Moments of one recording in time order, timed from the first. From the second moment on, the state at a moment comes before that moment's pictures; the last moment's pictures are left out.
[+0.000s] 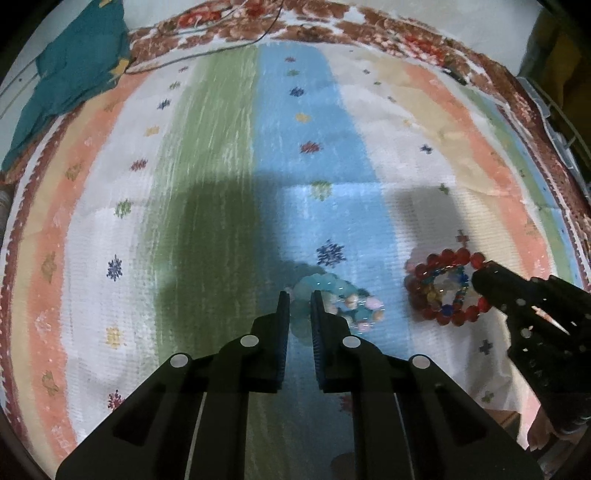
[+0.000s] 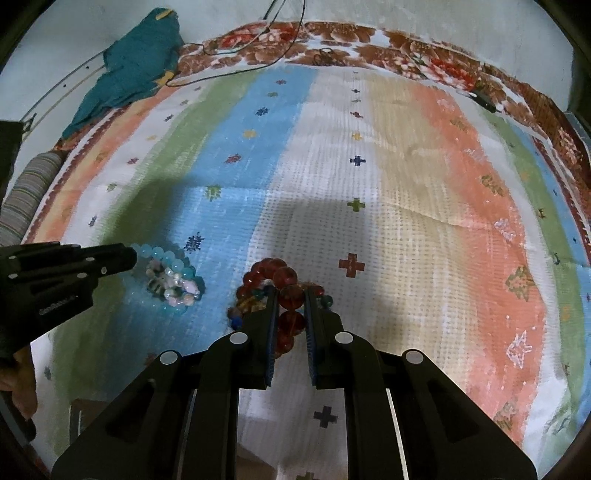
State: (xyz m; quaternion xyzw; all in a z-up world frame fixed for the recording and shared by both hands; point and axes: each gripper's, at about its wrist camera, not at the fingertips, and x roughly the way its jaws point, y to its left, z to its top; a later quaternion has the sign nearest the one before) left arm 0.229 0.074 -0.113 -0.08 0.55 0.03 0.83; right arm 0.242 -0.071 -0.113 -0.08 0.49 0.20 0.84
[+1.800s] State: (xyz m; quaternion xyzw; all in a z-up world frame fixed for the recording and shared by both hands) left arm 0.162 0.027 -0.019 -0.04 0.45 0.01 0.89; right arm 0.170 -0.099 -0.036 -0.09 0.42 0.21 0.88
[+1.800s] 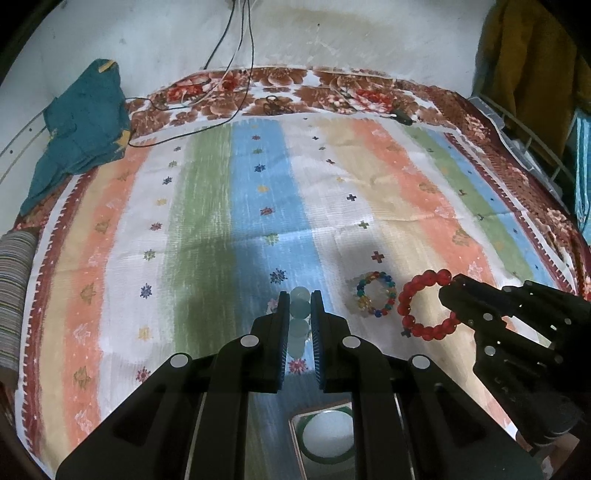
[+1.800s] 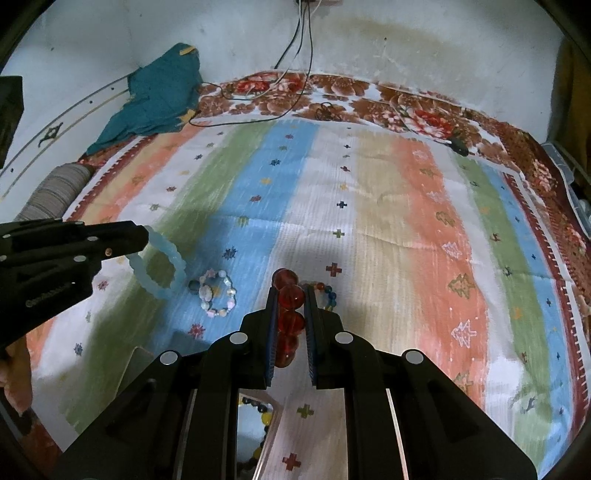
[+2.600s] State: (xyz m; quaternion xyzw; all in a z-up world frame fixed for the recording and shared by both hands) left arm 0.102 0.000 0.011 -0.04 0.41 -0.01 0.91; right arm 0.114 -0.098 -0.008 -0.09 0.38 0.22 0.89
